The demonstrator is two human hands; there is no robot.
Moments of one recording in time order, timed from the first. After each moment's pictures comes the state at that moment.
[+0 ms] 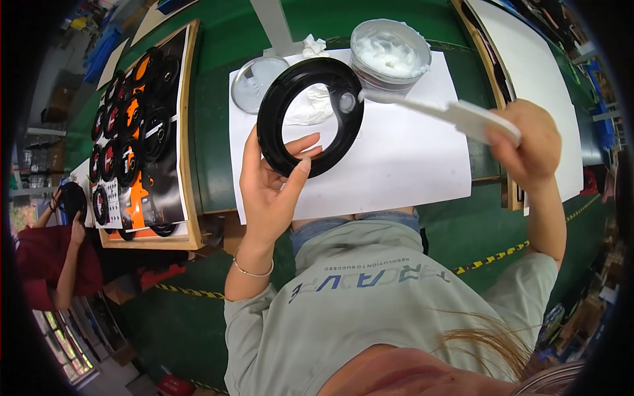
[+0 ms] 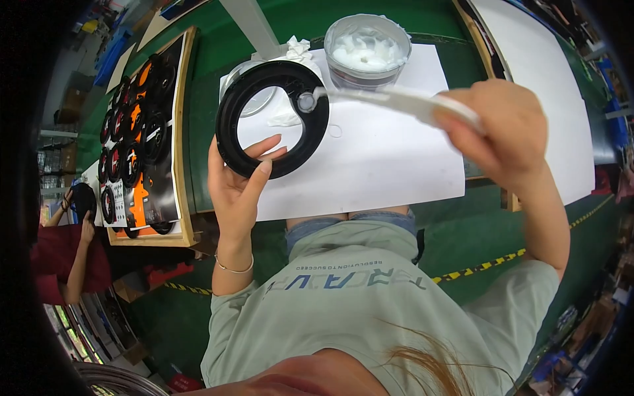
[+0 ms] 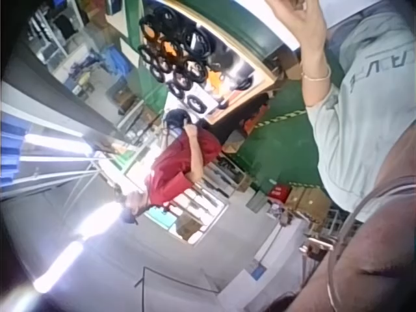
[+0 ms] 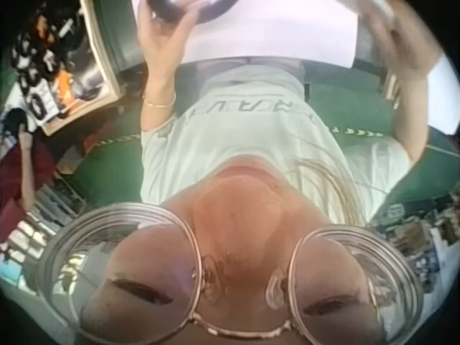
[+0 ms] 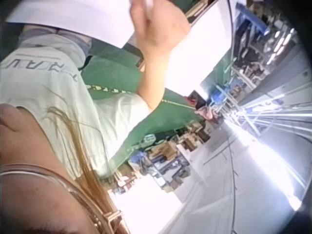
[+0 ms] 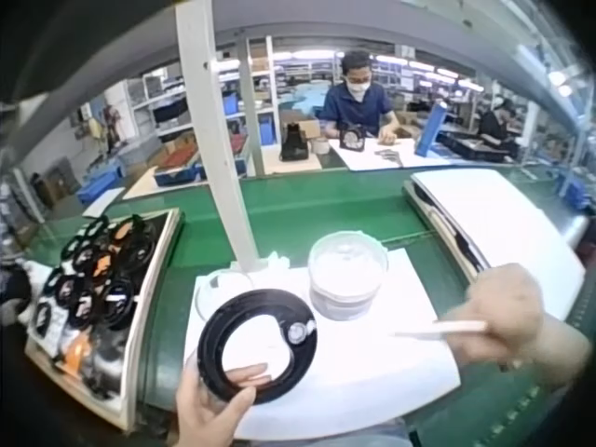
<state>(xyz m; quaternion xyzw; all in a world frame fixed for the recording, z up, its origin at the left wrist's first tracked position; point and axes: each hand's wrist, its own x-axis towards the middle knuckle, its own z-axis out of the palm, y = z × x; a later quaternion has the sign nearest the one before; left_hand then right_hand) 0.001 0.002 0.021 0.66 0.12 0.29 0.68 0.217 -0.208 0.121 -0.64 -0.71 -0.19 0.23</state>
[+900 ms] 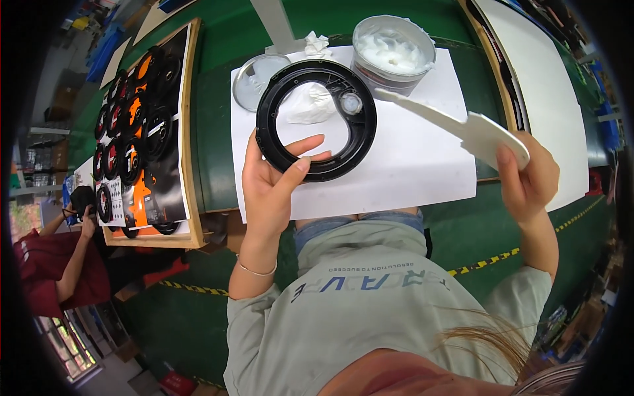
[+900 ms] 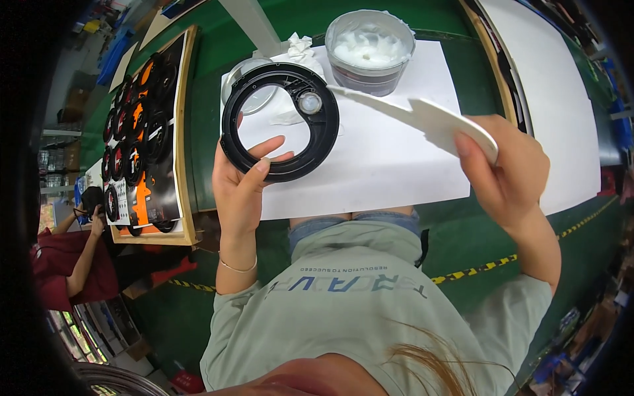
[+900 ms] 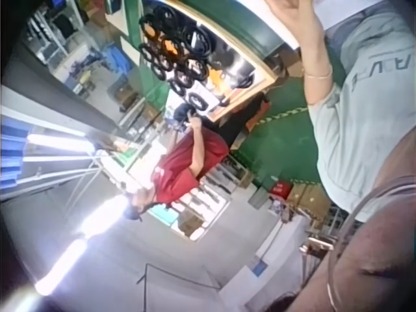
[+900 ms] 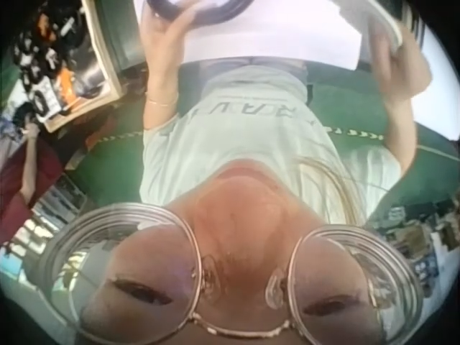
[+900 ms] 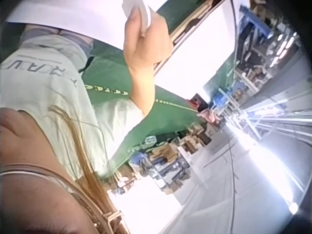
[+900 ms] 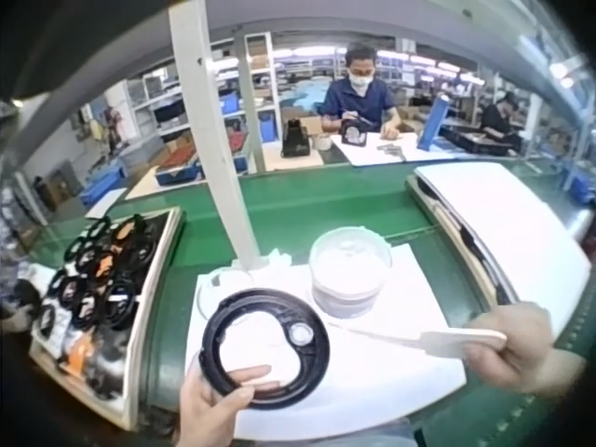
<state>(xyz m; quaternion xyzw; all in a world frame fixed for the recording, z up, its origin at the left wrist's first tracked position) 0.003 0.005 0.019 0.53 0.15 0.24 0.80 0.185 -0.231 0.101 -0.73 -0.59 -0.15 0.31</state>
